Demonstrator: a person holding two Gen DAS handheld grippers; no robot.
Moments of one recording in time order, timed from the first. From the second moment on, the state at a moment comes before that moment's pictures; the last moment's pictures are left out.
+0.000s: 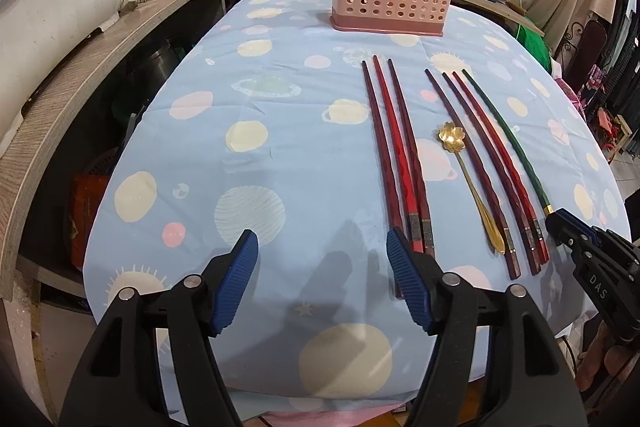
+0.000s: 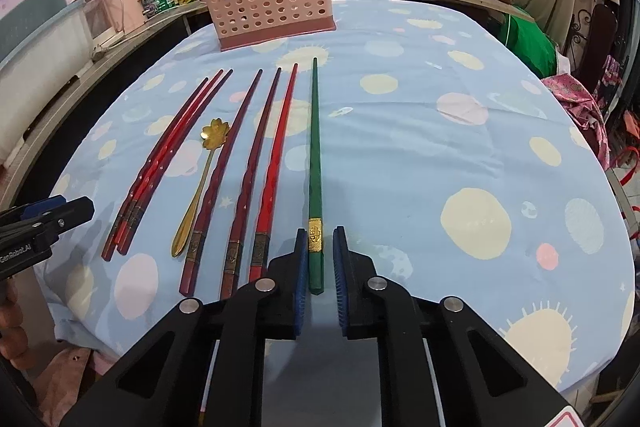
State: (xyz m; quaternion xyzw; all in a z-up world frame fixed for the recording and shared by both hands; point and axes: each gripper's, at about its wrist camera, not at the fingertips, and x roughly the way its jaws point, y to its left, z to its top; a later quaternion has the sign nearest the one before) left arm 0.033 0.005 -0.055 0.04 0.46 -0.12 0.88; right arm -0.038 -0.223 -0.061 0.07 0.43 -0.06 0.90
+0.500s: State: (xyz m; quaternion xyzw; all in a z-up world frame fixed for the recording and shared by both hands) left arm 0.027 -0.013 -0.067 0.05 0.47 -0.14 0.87; right arm -0.039 -0.224 -0.060 0.09 0.43 -0.06 0.90
